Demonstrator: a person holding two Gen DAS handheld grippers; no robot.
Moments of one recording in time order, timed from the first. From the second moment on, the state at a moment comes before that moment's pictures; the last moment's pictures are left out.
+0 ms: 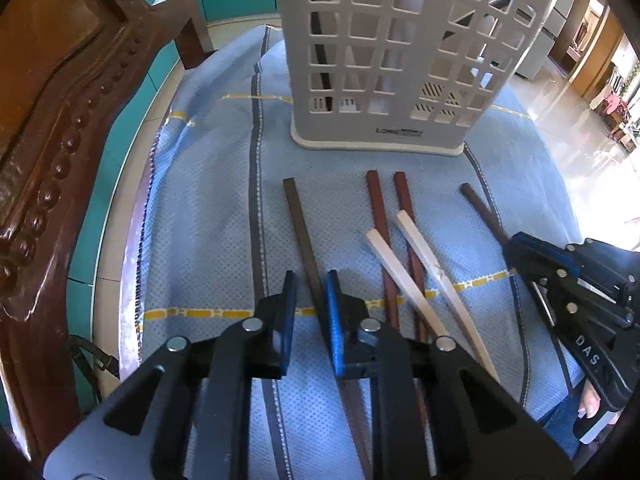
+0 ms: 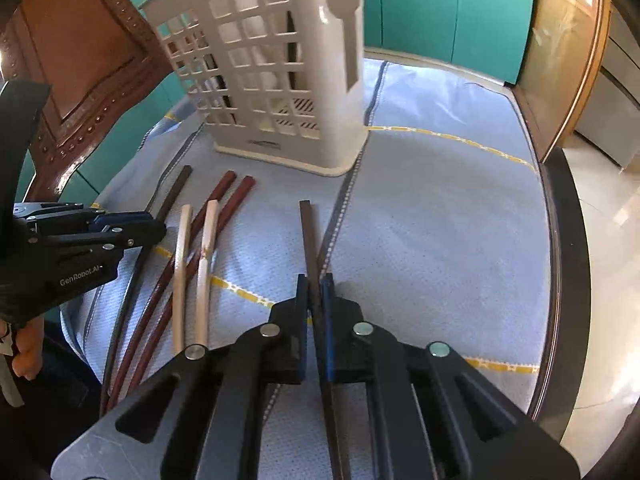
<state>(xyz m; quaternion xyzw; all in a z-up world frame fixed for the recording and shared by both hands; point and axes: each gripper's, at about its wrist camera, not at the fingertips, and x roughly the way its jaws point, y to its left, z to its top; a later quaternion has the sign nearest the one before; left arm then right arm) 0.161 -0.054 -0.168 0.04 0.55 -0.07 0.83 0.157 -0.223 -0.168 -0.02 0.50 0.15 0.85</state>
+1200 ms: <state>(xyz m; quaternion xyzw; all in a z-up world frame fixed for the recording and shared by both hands) 0.143 -0.048 -0.086 -0.01 0.40 -0.06 0.91 0.106 -0.266 -0.076 0.05 0.33 0.20 0.92</state>
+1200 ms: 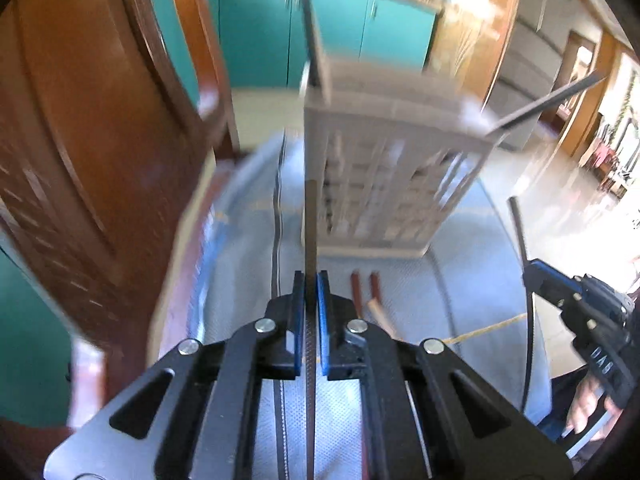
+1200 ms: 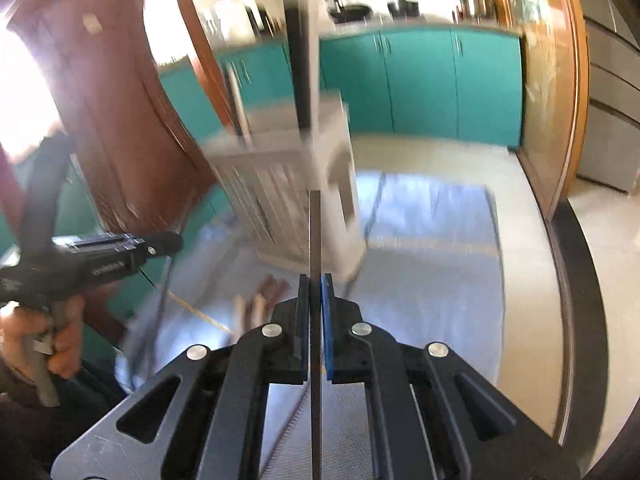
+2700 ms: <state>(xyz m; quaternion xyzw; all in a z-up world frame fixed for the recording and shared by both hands) 0.217 -0.063 0.023 -0.05 0.24 -0.05 0.97 0.198 -0.261 0.031 0.09 0.17 0.16 0.97</state>
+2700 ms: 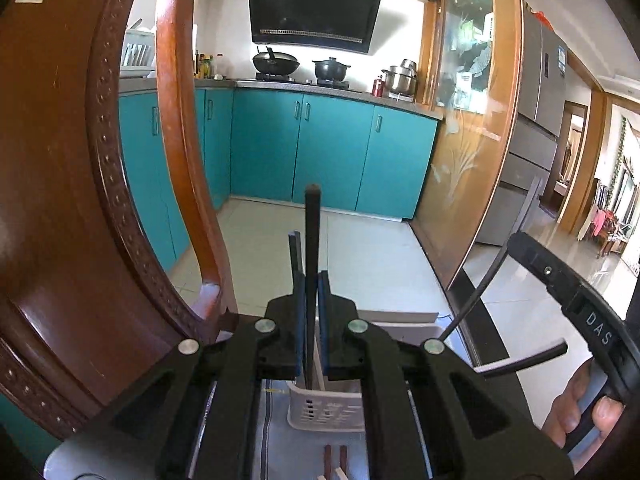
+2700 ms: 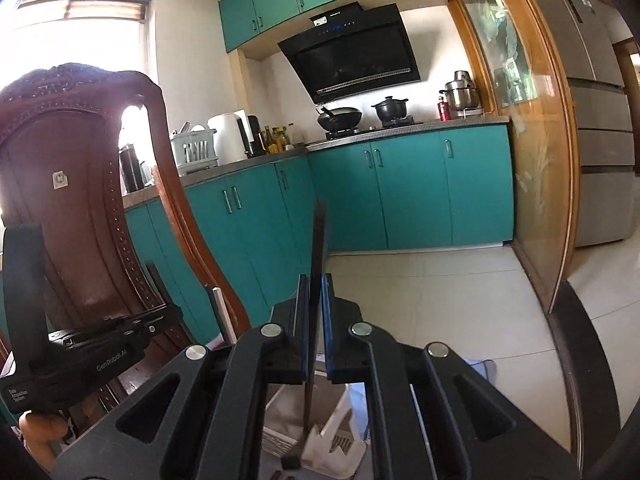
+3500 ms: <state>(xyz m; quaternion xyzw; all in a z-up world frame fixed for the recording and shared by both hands) 0.152 -0.031 -0.035 -0.04 0.29 -0.02 0.96 0.129 -0.195 -0.137 -0.05 0.46 0.28 0.84</state>
